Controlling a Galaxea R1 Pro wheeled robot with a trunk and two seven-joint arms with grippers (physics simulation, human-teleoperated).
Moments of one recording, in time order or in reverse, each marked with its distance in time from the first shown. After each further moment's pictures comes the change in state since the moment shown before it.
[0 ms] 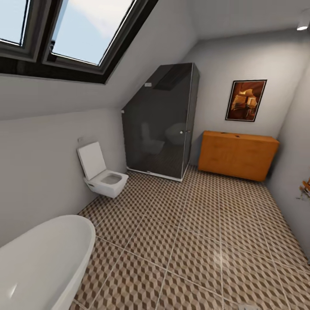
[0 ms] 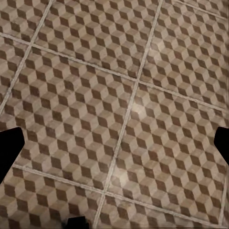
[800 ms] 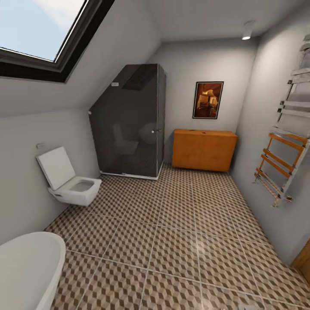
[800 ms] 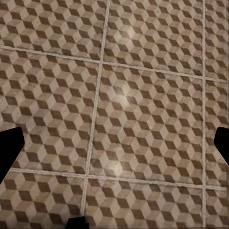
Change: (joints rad) left arm 0.000 0.000 0.000 0.000 0.000 0.000 0.000; right arm 0.000 0.000 0.000 0.000 0.000 0.000 0.000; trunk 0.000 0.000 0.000
